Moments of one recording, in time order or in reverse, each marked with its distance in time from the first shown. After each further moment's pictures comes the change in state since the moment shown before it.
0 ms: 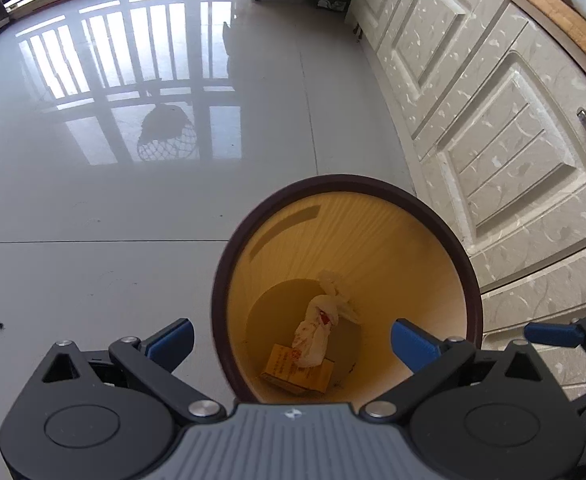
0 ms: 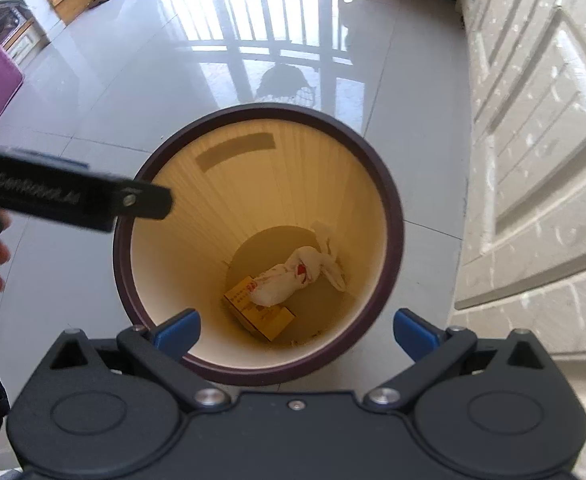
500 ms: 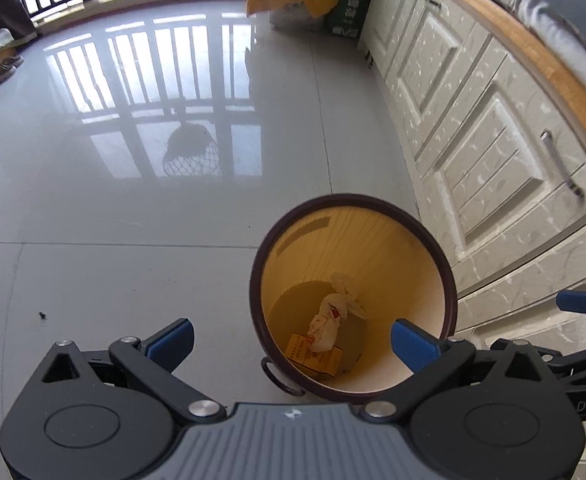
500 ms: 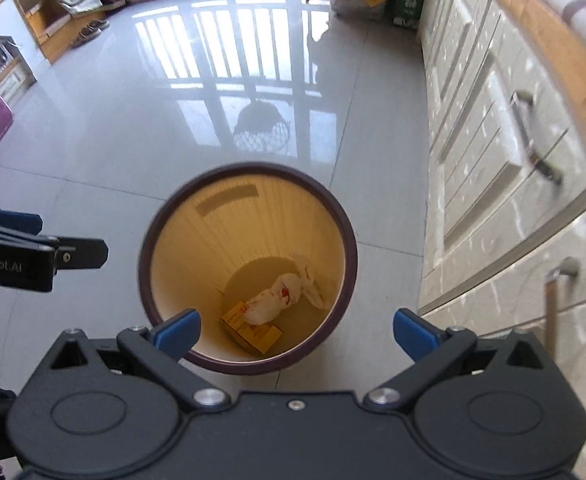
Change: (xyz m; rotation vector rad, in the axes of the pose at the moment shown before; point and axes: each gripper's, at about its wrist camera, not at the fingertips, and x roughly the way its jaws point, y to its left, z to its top) left arm -0.093 -0.003 -0.024 -0.016 -0.069 0.057; right arm -0.085 0.003 -0.008 0.046 -0.108 -0.051
